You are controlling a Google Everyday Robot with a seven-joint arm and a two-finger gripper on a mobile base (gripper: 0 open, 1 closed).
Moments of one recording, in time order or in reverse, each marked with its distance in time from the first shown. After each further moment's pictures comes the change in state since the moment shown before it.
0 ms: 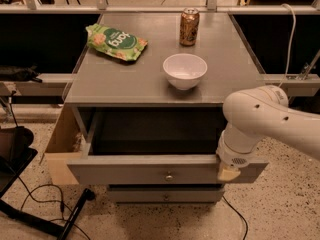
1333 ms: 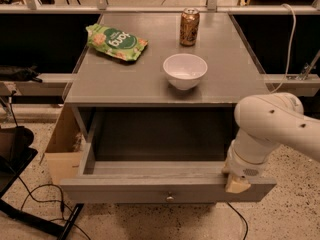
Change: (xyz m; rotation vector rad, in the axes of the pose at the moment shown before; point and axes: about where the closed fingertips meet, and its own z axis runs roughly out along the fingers) arm 0.023 0.040 -0.004 -0.089 -0.008 0.030
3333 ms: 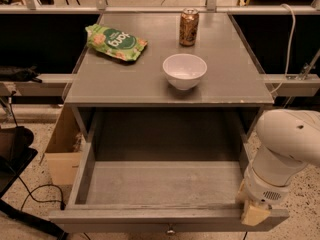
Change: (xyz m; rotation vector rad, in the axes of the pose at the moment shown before) arm 0.025 0.069 0.003 -0.126 -0.043 0.060
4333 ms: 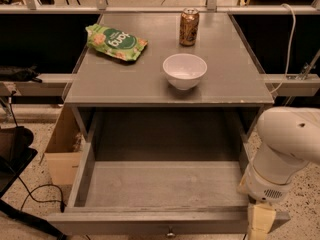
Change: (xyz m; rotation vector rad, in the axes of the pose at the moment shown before) arm -0.001 0.001 -0.006 0.008 0.002 -0.004
